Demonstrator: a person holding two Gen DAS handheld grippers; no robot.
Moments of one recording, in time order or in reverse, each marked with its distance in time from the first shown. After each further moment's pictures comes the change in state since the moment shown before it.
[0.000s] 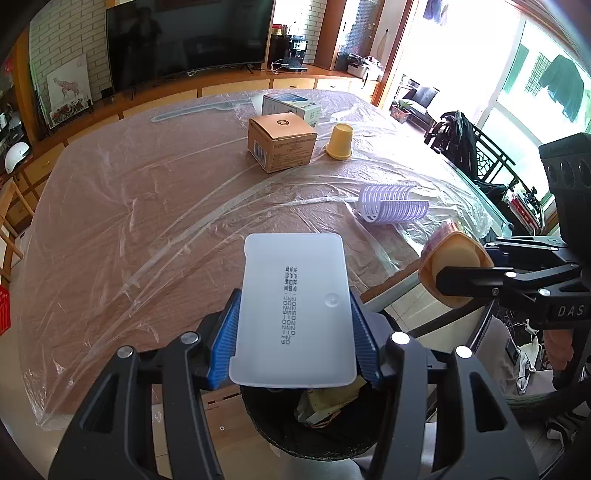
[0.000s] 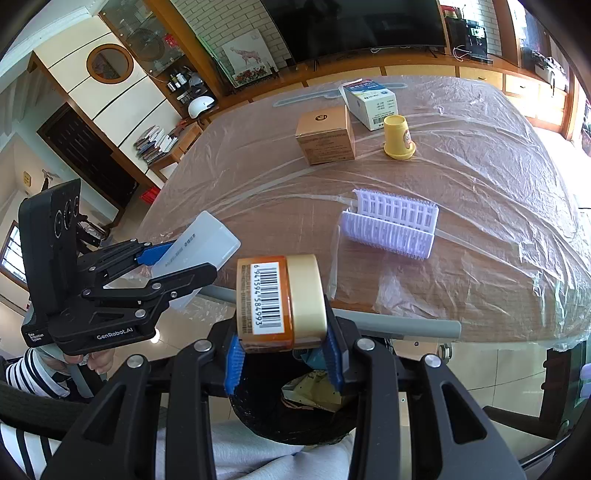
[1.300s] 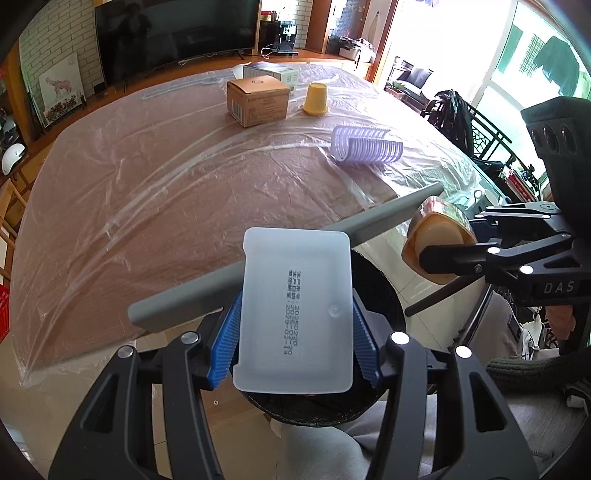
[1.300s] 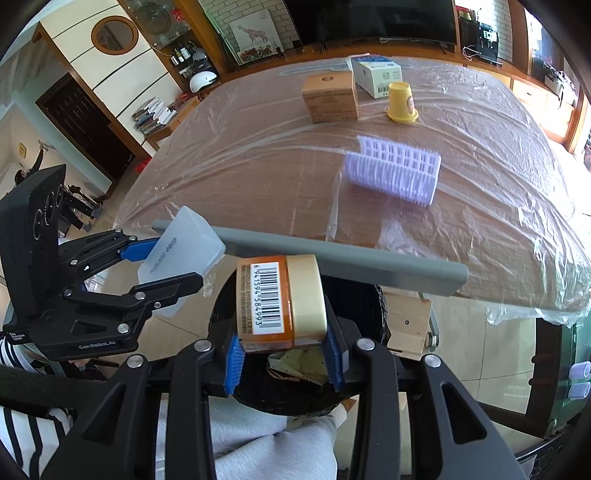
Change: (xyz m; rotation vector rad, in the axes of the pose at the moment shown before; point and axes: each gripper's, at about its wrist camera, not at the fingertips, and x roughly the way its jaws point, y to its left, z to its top) left arm -0.001 -0.023 -0.046 0.041 0.061 0.000; right arm 0.007 0.003 -0.033 -0.064 0.082 -0.047
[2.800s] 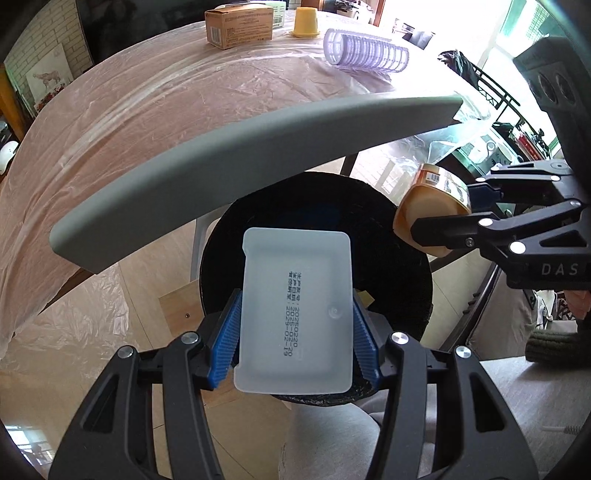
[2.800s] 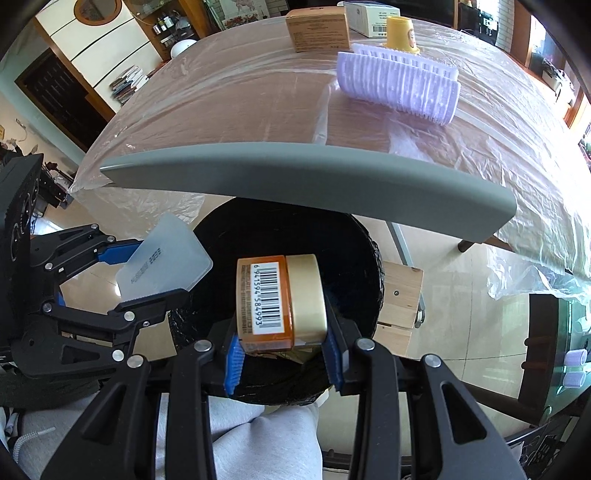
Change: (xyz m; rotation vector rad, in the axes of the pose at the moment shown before) left arm 0.048 -0.011 -0.043 0.037 0.139 0.031; right arm 0.048 0.004 -0.032 -0.009 0.108 -0.092
